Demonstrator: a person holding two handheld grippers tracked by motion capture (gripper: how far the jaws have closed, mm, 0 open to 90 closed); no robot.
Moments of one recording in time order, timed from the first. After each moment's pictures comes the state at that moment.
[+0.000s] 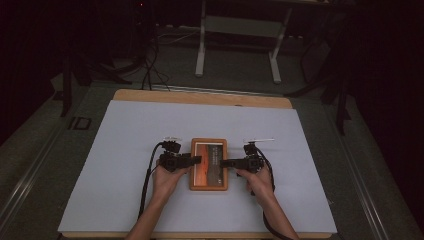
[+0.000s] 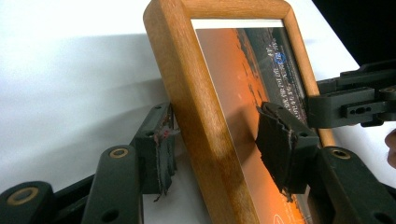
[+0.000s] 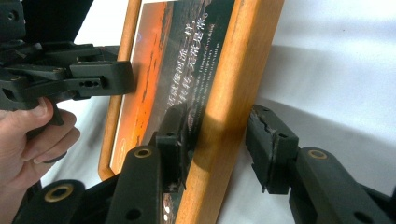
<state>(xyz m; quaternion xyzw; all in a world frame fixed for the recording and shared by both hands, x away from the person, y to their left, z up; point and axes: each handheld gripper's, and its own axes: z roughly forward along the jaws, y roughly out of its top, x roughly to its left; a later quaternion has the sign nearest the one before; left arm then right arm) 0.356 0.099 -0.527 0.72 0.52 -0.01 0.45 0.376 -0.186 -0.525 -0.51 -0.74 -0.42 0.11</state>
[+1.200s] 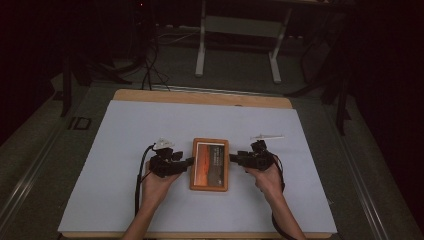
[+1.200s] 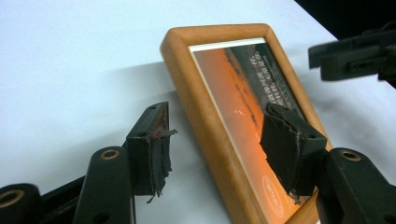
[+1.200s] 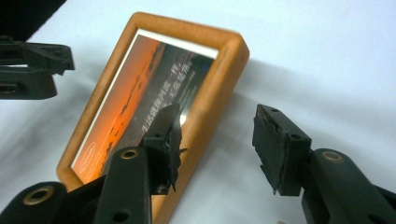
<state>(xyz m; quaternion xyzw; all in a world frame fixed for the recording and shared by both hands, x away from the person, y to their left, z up) 0.317 0.118 -0.502 0.73 0.49 0.09 0.47 0.366 -0.201 -0.491 -0.47 -0.78 -0.42 -0.03</state>
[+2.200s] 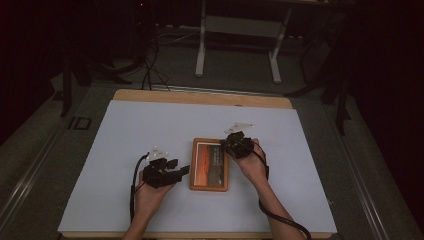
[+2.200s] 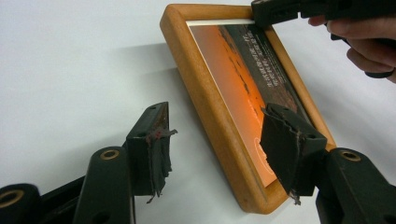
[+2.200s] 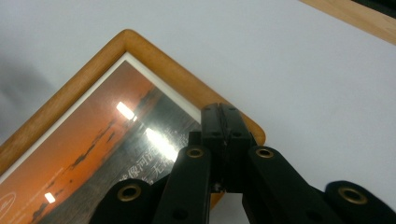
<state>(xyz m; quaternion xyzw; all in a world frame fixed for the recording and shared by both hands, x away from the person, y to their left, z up) 0.289 0.128 -0.507 0.73 0.48 0.10 0.47 0.394 -0.140 -0.484 -0.36 -0.84 -0.36 -0.18</state>
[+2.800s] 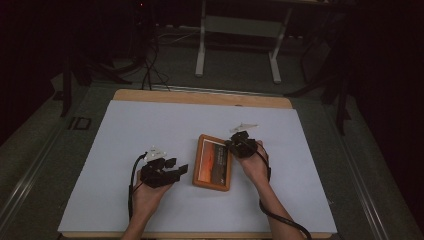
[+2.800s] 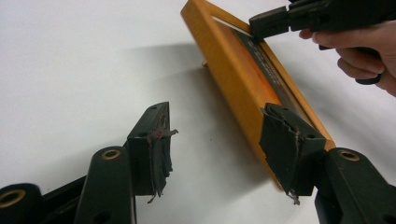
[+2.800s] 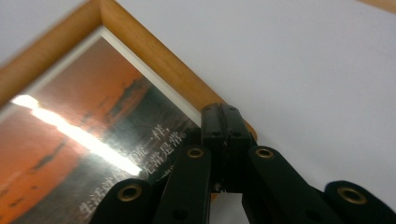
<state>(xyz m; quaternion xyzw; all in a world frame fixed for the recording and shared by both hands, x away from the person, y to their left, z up) 0.287 0.130 -0.500 0.73 0.48 0.11 0.48 0.402 -0.154 -0.496 -0.40 -0.83 -0.35 -0.17</state>
